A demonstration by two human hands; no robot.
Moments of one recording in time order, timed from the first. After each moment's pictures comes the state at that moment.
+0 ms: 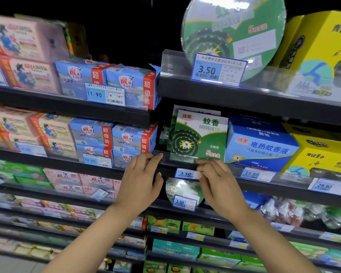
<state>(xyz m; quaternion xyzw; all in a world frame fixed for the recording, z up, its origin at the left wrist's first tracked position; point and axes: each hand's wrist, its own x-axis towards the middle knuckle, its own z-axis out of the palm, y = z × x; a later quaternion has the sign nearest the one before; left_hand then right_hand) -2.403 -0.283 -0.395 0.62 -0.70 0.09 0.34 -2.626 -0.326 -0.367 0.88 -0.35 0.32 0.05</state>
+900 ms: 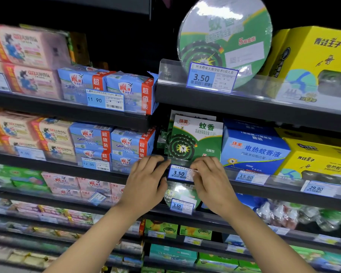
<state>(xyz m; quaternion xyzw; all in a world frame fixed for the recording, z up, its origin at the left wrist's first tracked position) -2.414 -0.285 -0.386 0.59 -0.74 0.11 0.30 -2.614 -0.329 -0.357 0.87 -0.40 0.30 0.03</state>
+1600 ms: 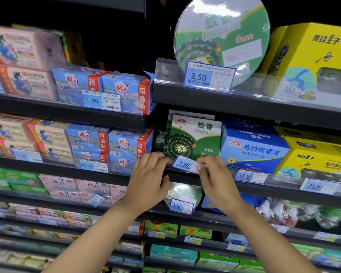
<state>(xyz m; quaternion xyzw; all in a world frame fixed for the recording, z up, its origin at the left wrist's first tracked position) -2.422 -0.296 -0.380 0.58 -0.74 0.10 0.33 -2.622 -0.328 -0.349 0.84 -0.40 0.37 -0.08</state>
